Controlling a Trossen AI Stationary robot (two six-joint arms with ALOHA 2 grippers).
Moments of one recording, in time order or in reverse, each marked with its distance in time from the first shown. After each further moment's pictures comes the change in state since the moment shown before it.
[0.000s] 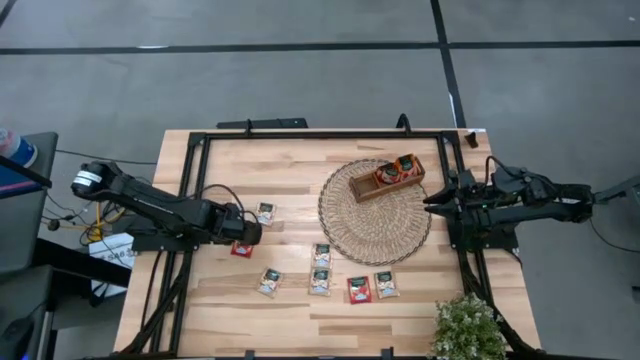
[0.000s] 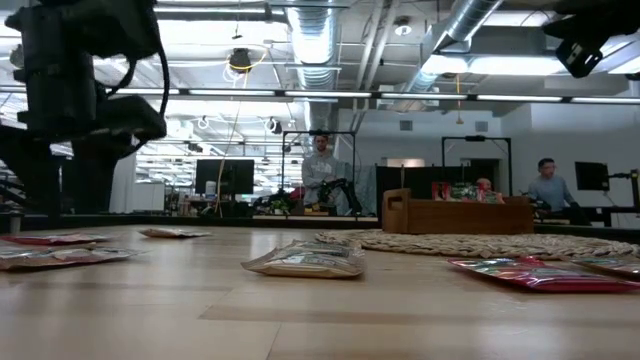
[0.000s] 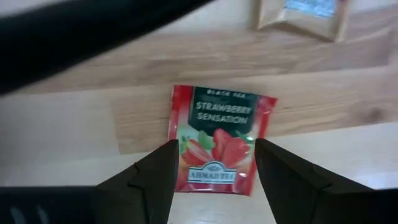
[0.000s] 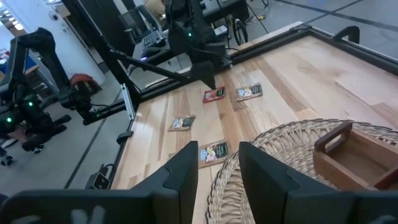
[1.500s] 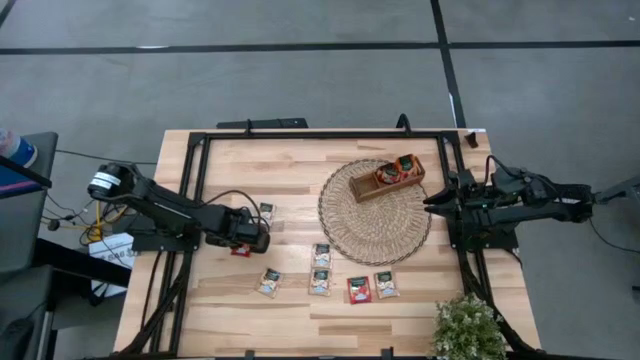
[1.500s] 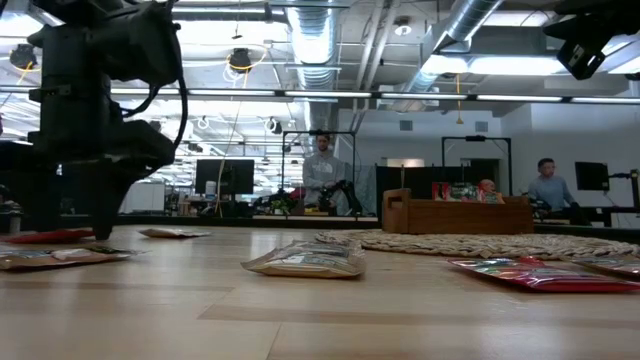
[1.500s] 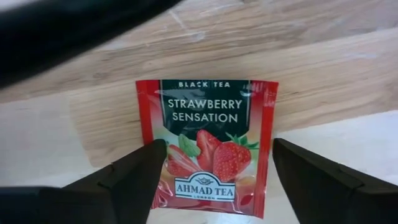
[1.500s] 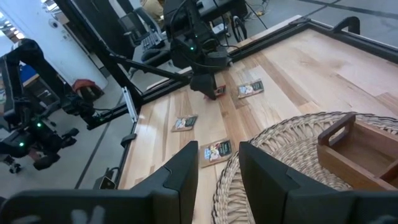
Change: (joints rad) left arm 0.001 0.229 0.014 0.119 0.077 0.121; right arm 0.000 0.000 0.000 -0.005 0.000 0.051
